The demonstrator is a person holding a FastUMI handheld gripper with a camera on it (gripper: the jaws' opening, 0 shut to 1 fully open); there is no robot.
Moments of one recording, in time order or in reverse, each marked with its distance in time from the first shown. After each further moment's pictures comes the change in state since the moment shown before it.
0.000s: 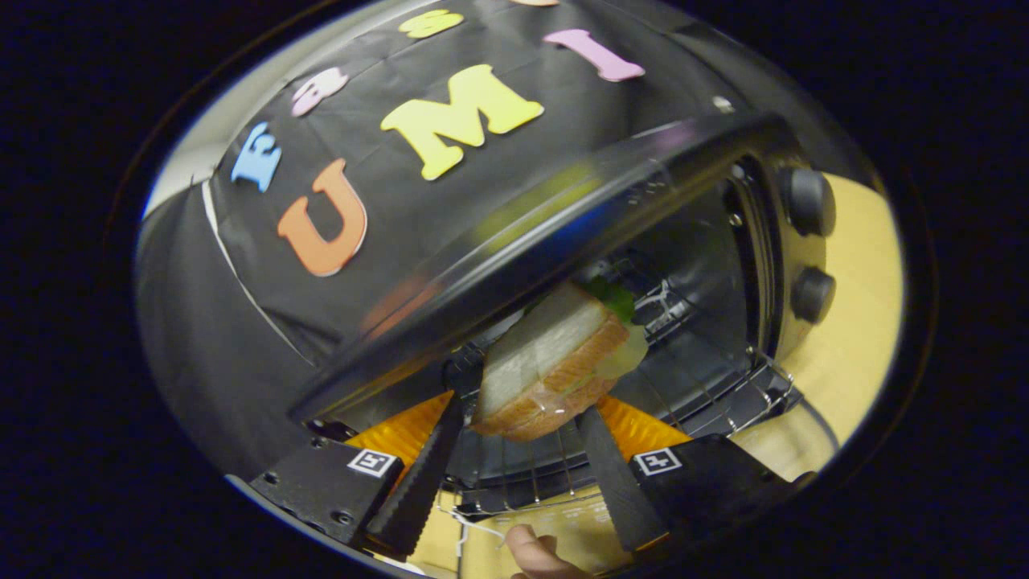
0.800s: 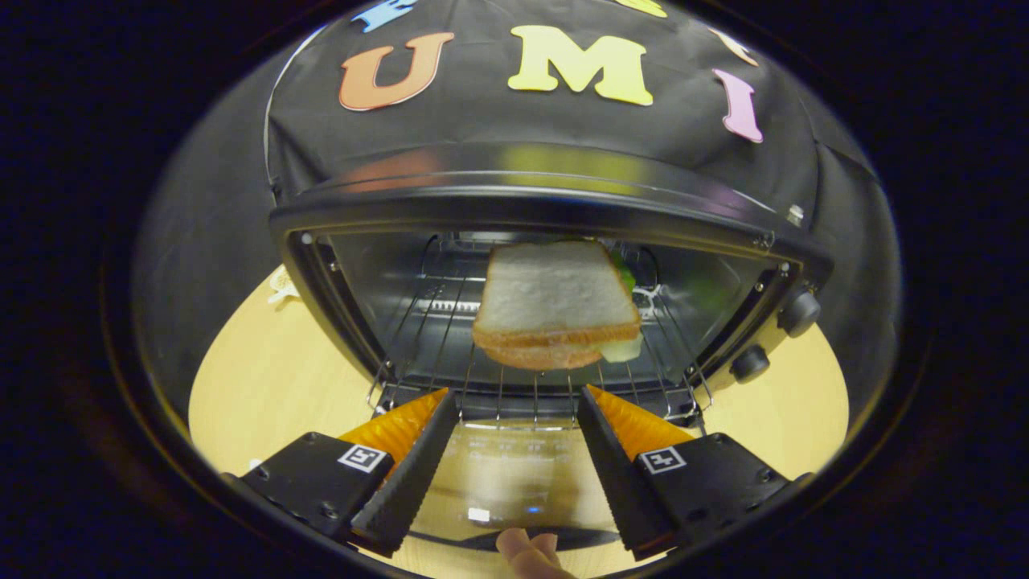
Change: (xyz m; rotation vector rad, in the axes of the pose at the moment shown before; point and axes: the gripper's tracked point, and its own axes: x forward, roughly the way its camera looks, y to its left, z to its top) arm -0.053 -0.014 -0.044 -0.447 0.276 -0.202
